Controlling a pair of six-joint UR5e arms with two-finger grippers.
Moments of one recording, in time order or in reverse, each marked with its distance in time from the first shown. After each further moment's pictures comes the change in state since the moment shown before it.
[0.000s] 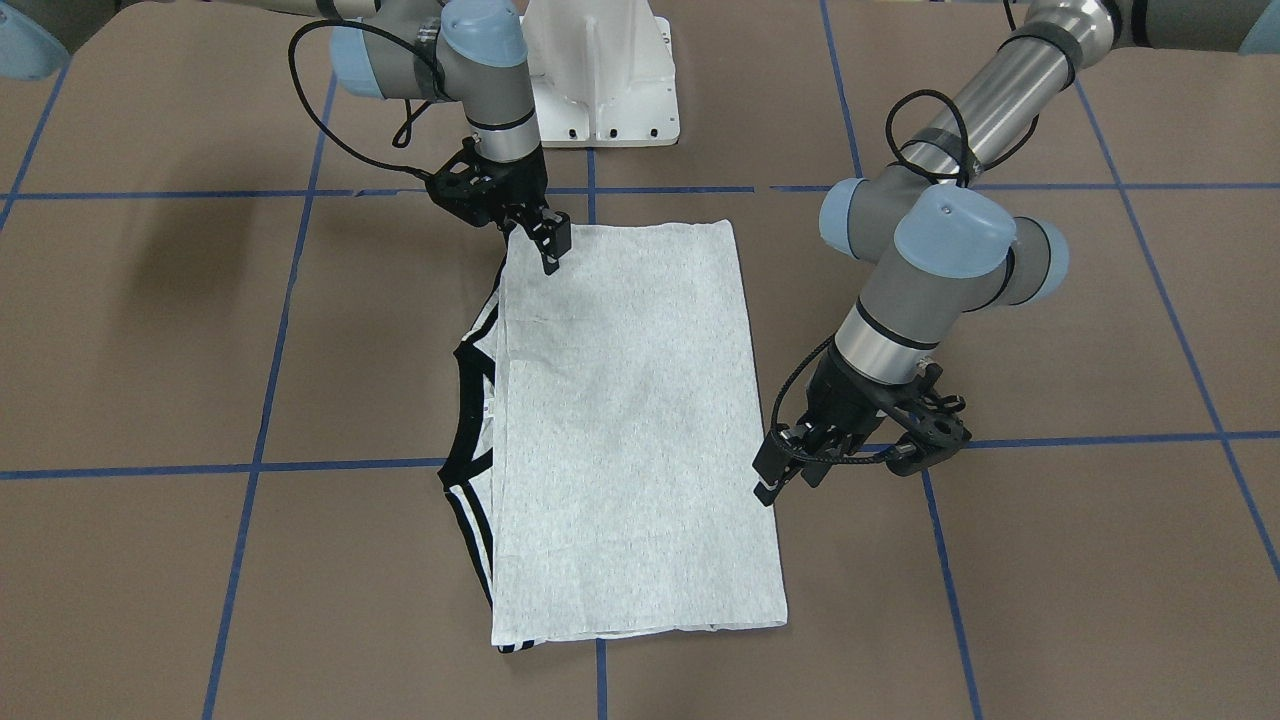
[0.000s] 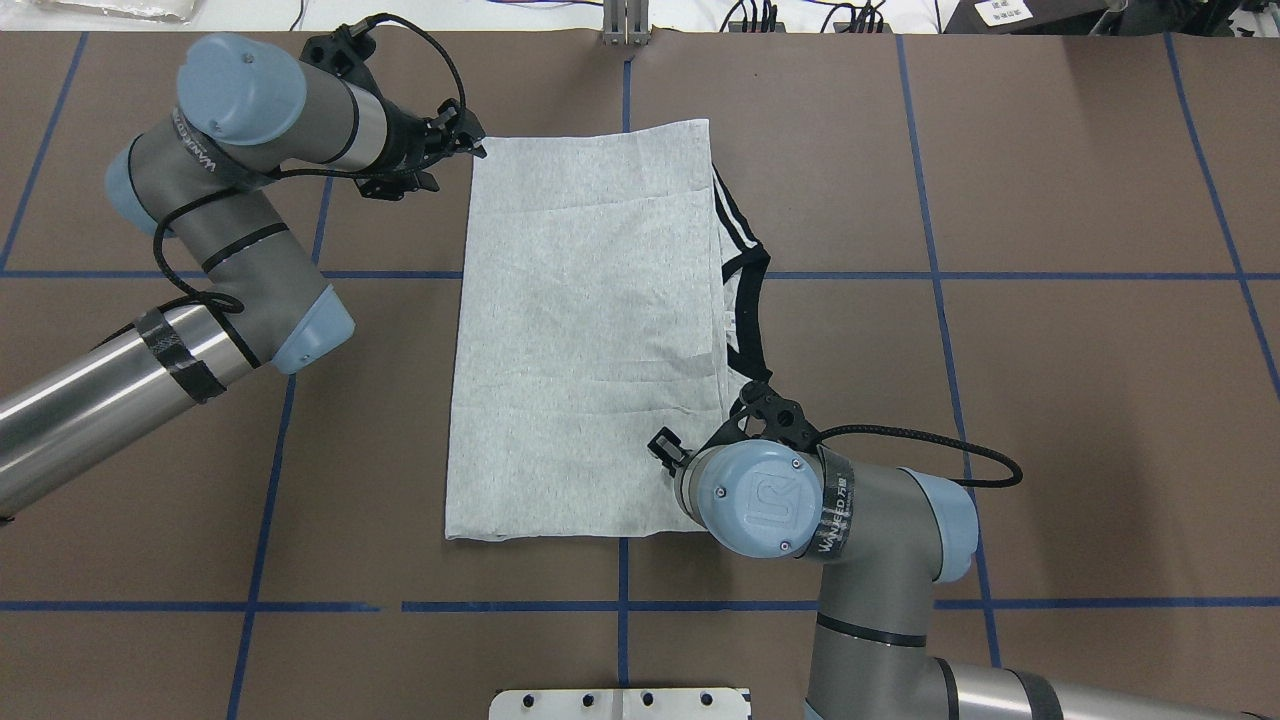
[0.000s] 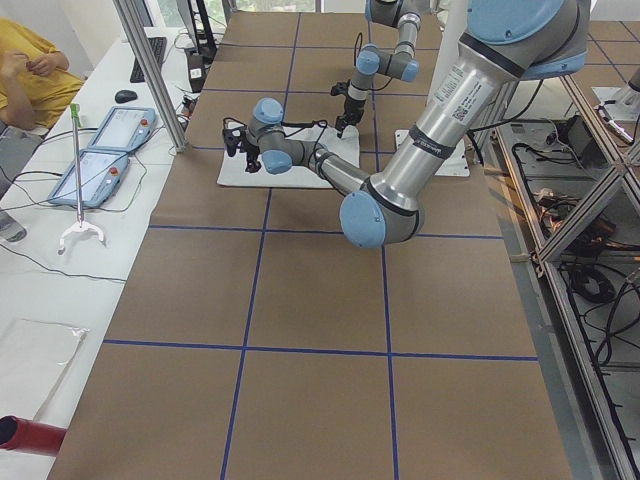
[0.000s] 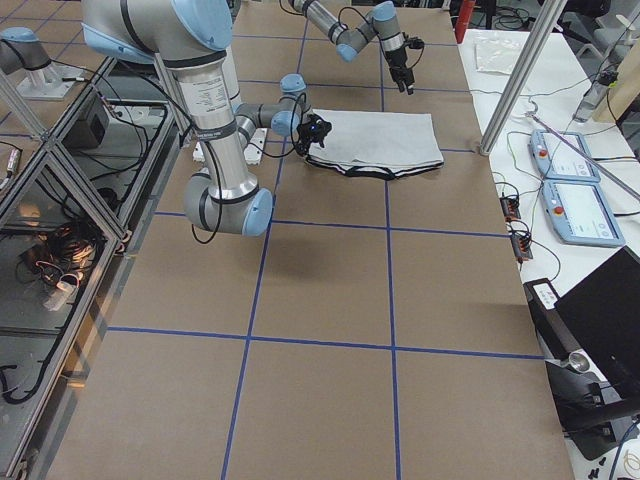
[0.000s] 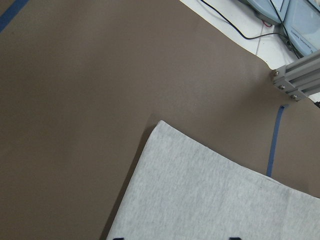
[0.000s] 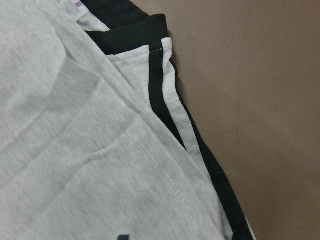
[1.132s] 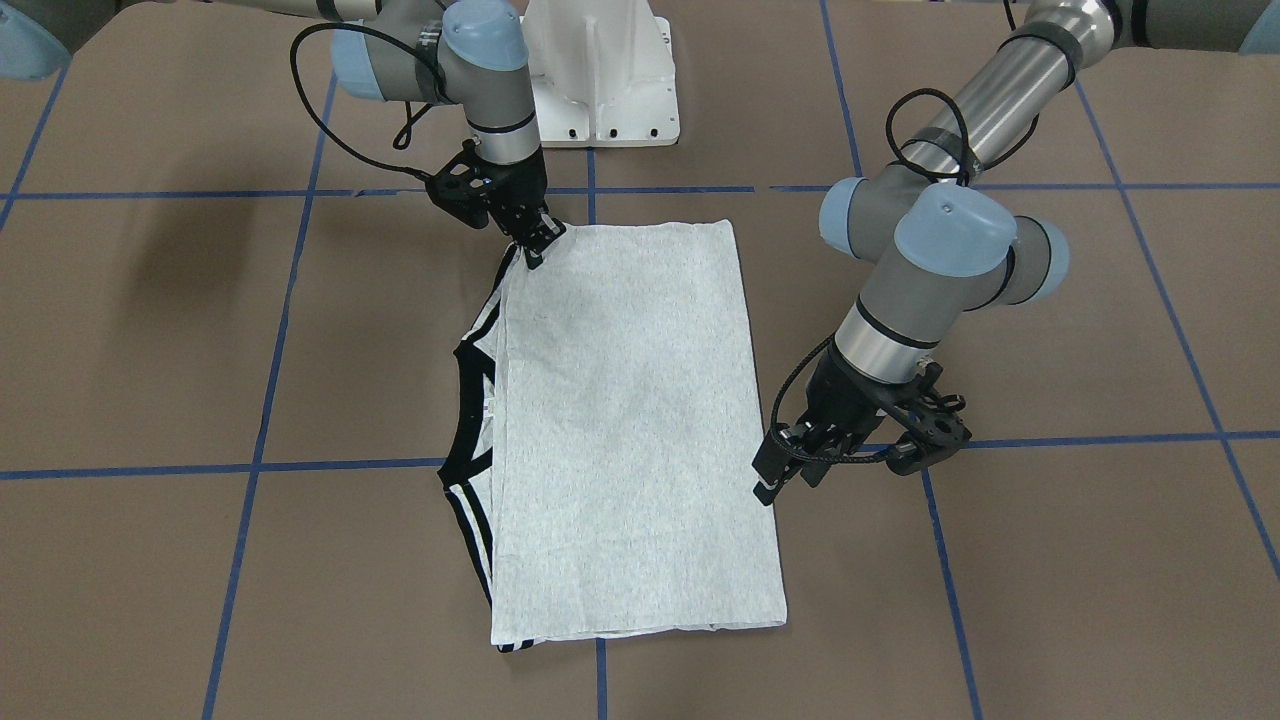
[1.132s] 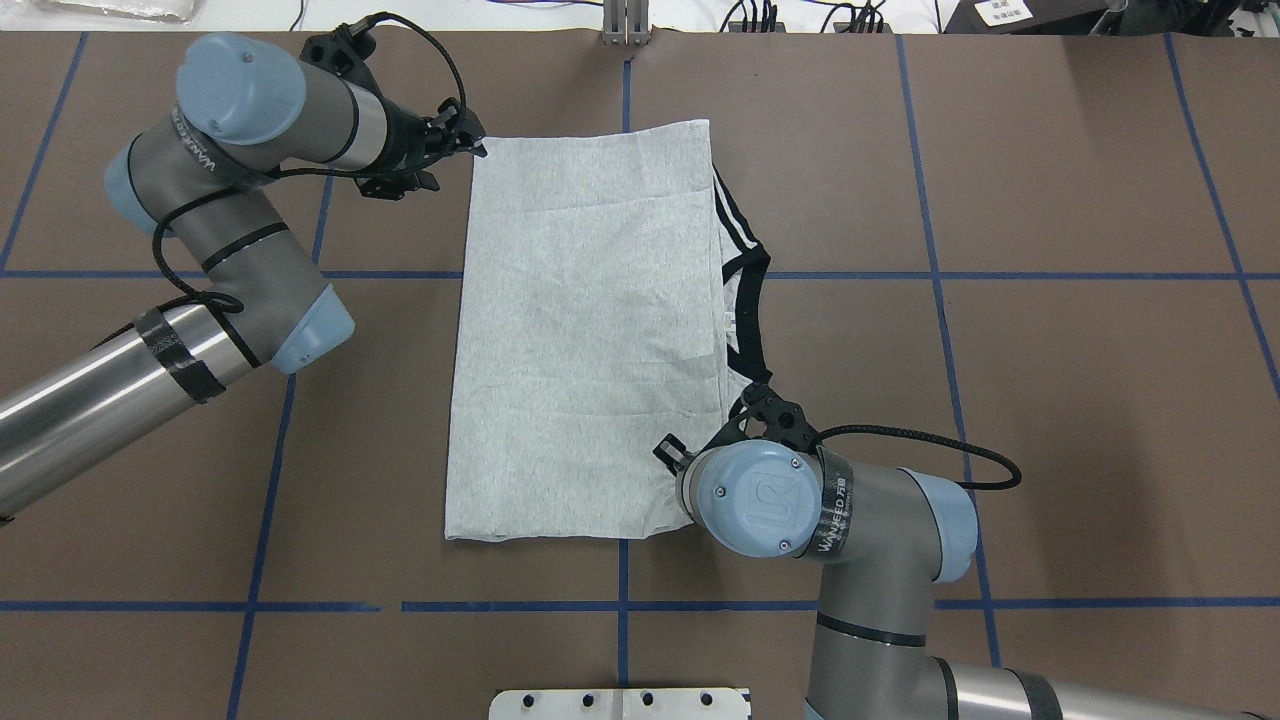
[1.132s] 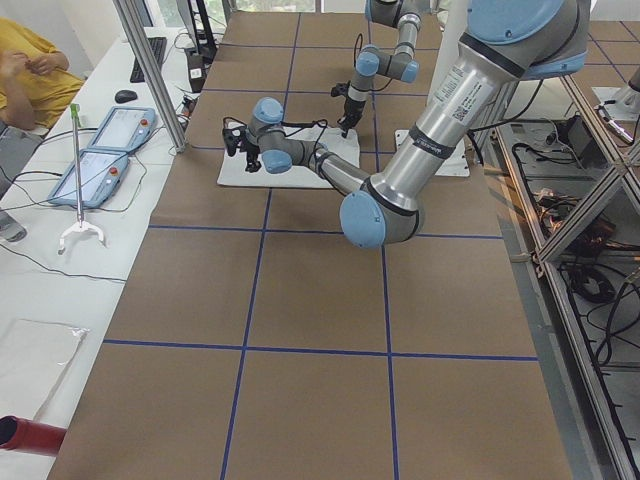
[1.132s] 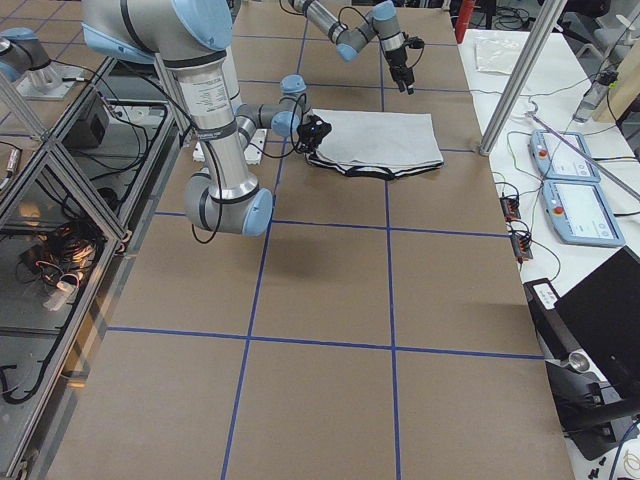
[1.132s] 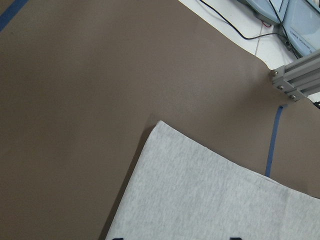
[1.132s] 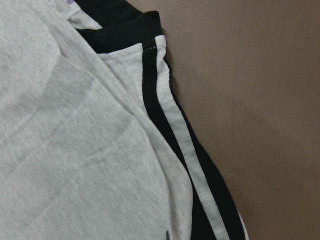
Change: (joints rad) left arm 0.000 0.000 -0.002 0.000 0.000 -0.004; right arm 0.002 -0.001 0.005 -0.005 0.008 0.010
